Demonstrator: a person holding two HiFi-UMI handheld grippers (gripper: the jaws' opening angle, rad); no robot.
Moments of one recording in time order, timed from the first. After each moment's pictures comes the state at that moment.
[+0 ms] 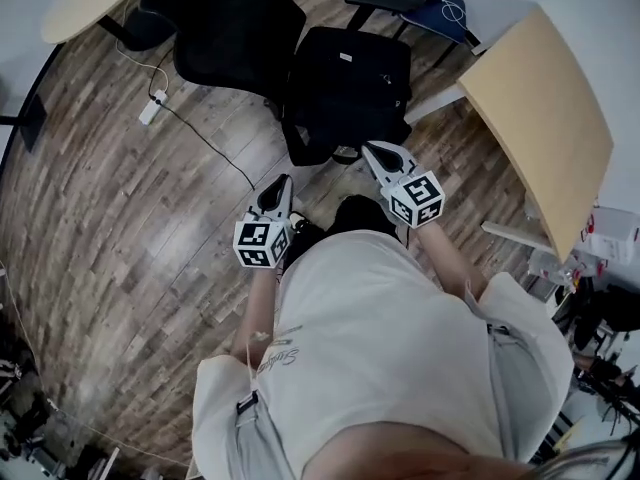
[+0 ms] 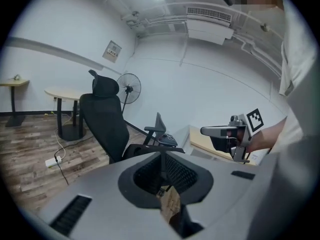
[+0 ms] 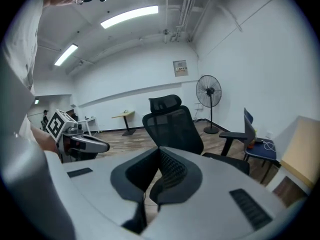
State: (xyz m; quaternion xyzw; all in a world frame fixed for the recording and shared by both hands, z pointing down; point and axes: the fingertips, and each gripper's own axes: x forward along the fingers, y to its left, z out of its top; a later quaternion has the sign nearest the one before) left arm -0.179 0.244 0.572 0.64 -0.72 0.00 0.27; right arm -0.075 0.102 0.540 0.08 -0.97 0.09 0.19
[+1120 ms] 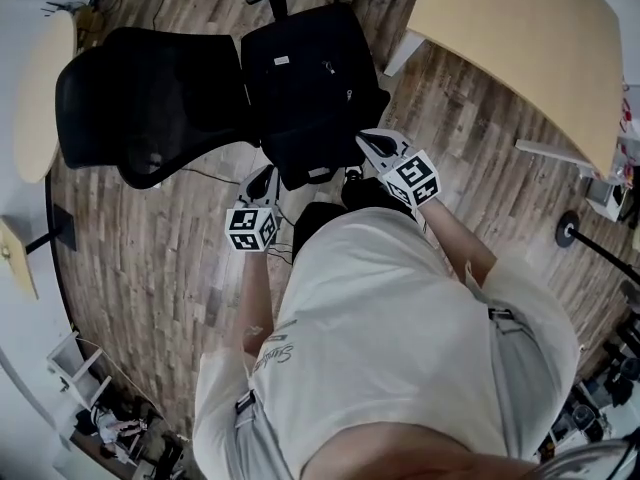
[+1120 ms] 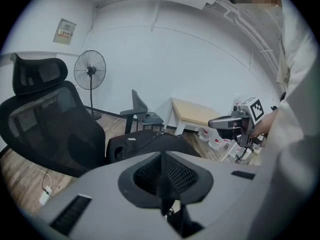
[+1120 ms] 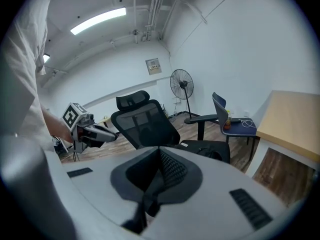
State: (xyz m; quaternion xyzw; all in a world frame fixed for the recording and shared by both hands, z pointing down) left arm -0.180 0.072 0.633 0.73 -0.59 0.18 0.29; right arm -0.004 -0.024 0.621 0.18 -0.95 0.17 0.19
